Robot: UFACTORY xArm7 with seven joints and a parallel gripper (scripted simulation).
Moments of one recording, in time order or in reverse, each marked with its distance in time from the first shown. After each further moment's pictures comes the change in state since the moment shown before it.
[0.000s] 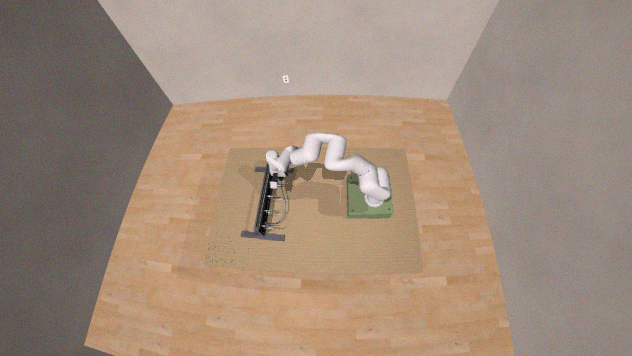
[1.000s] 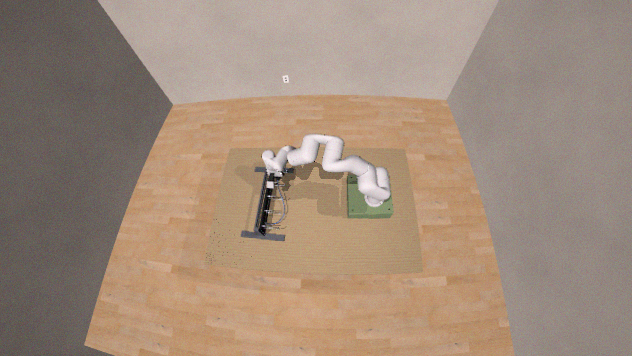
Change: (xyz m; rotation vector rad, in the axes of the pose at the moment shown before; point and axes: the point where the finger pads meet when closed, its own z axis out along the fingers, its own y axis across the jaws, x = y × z) arm 0.000 0.022 0.000 0.001 0.000 0.000
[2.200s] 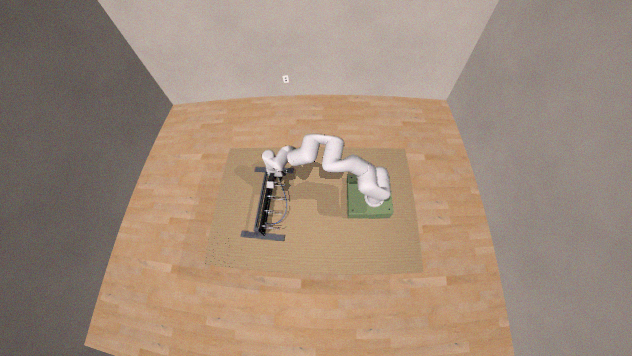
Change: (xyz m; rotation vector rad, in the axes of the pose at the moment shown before) arm 0.000 0.000 0.000 0.000 0.000 0.000
